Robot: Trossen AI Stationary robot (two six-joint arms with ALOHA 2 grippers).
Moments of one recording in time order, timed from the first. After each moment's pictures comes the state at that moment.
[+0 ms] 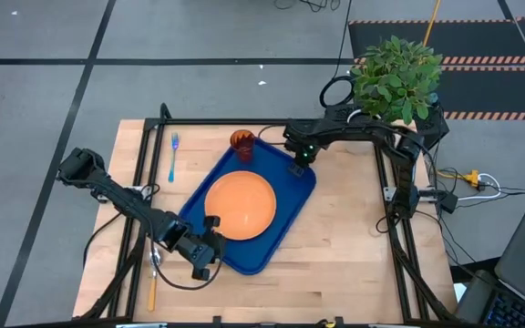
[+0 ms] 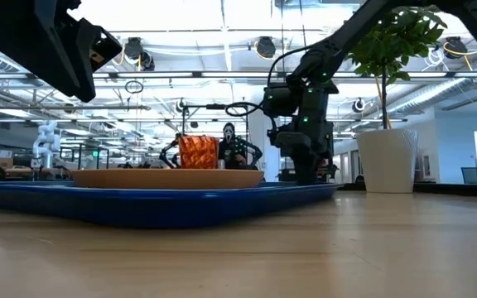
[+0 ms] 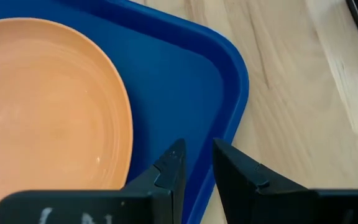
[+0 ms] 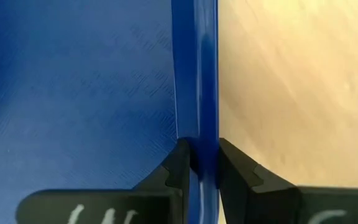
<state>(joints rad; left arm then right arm) -0.57 1.47 0.92 -0.44 -0.24 -0.32 -0.53 1.99 1.17 -0.77 -0.05 0.09</state>
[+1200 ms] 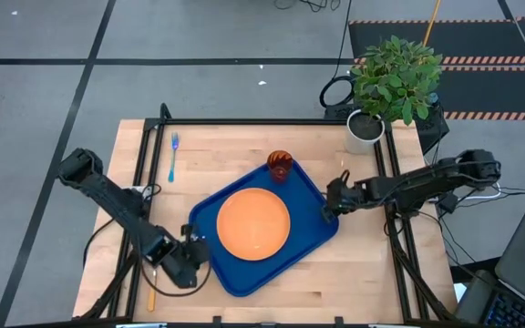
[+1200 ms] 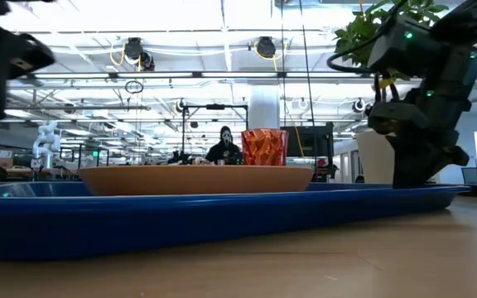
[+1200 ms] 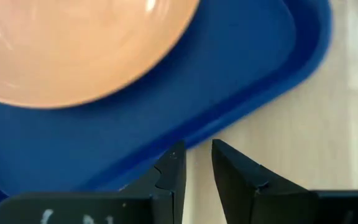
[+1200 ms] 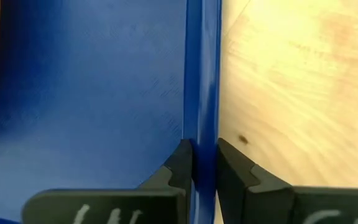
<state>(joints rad) -0.75 1.47 0.92 -0.66 -0.30 -0.75 0.07 1.27 0.37 -0.43 0.14 1.05</state>
